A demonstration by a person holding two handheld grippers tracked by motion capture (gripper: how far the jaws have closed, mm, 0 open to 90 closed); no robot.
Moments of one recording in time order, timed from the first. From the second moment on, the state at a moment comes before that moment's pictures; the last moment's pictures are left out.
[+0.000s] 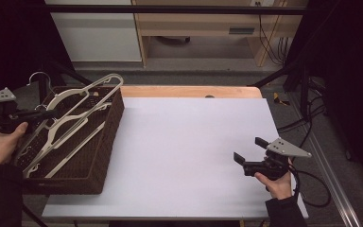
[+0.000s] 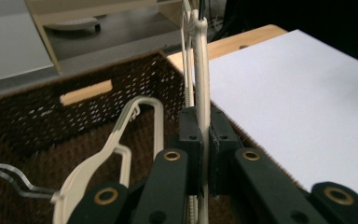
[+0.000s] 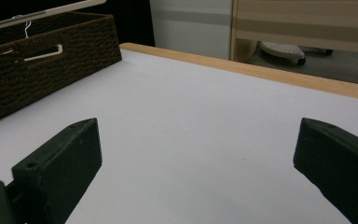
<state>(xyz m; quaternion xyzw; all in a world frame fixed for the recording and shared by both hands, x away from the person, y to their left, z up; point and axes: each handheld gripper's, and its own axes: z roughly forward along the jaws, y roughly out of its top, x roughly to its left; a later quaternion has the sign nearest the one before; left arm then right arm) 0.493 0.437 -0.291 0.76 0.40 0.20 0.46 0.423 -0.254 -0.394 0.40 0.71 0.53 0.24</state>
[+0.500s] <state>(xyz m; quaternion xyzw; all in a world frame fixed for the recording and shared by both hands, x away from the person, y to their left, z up) 0.499 0.454 -0.323 0.77 0.43 0.18 0.43 0.423 -0.254 -0.394 0.40 0.71 0.53 0.24</state>
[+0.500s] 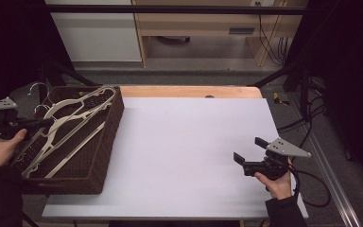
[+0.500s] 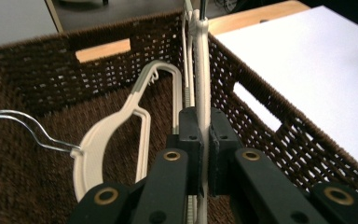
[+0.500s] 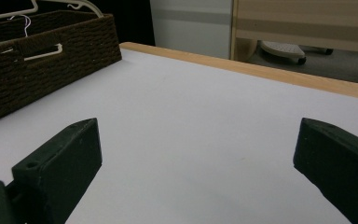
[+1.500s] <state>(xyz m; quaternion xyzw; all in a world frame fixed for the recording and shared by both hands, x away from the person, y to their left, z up) 0.509 0.446 -0.380 0.74 0.53 0.15 0.37 0.423 -0.253 -0.393 0.40 0.71 0.53 0.24</state>
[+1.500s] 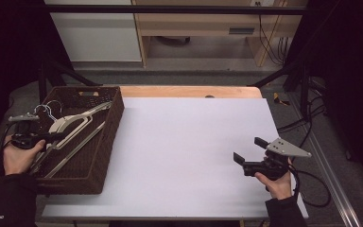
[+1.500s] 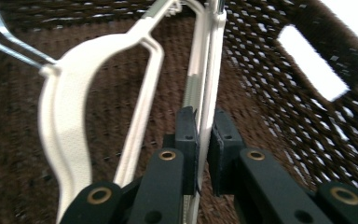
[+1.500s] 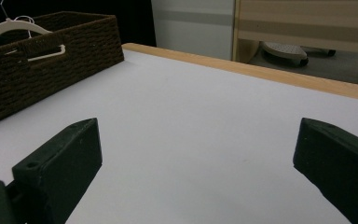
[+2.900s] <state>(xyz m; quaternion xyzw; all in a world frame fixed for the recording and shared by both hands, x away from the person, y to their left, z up) 0.423 0.318 -0.356 0.70 0.37 0.21 0.58 0.419 -0.256 -0.394 0.40 0.70 0.55 0.24</state>
